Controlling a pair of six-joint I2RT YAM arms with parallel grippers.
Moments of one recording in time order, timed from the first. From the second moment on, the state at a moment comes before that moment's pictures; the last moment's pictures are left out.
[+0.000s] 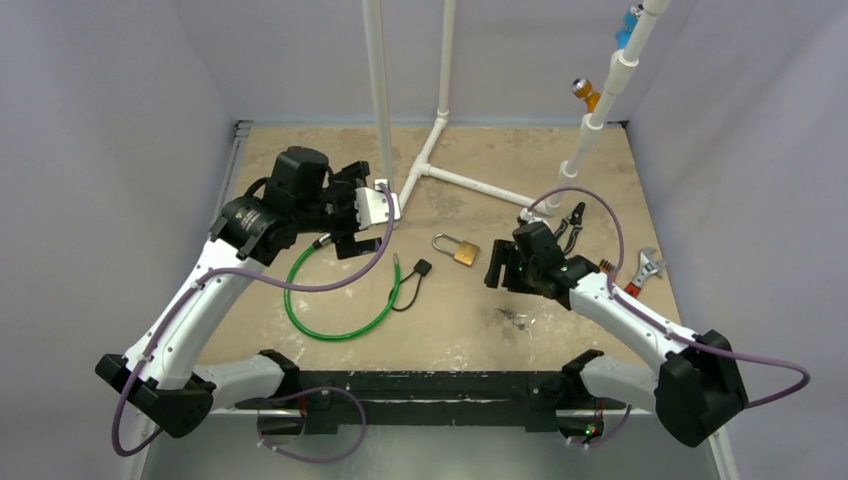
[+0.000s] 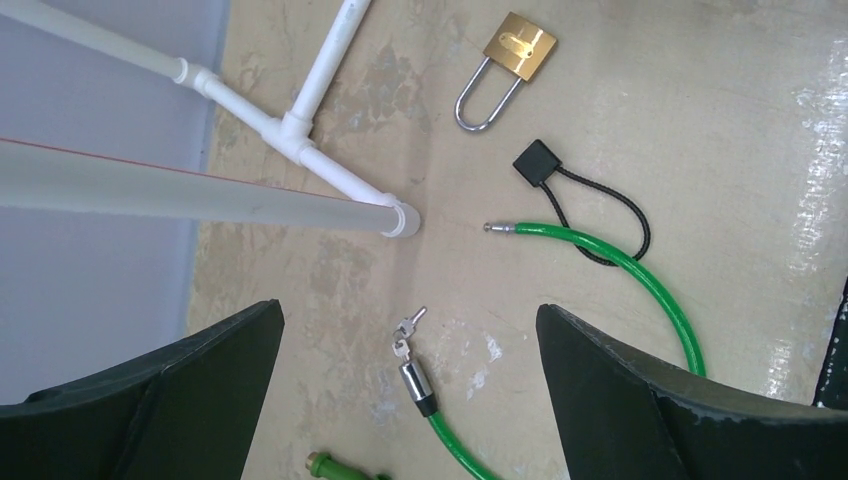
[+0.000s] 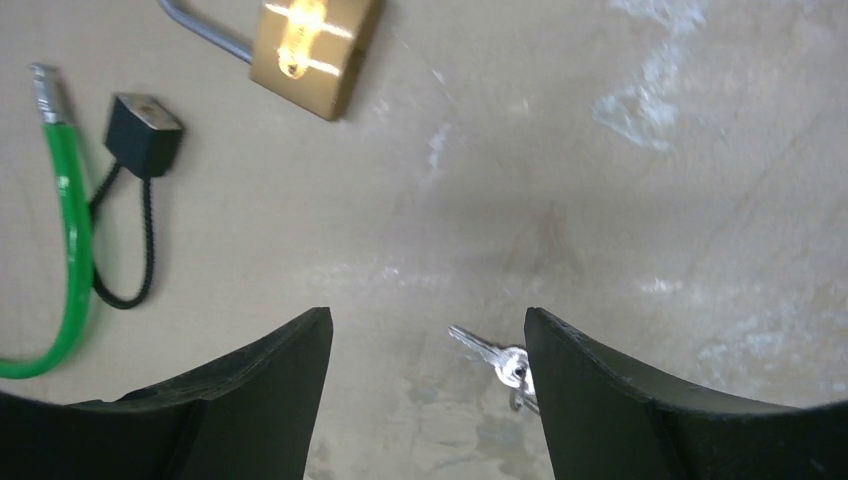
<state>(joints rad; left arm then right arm) -0.53 1.17 1.42 -0.92 0.35 0.83 0.52 1.13 0.67 -0.43 0.07 0.61</state>
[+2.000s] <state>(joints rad) -0.63 1.10 1.37 -0.94 0.32 0.87 0.65 1.20 0.56 -0.53 0.24 0.84</state>
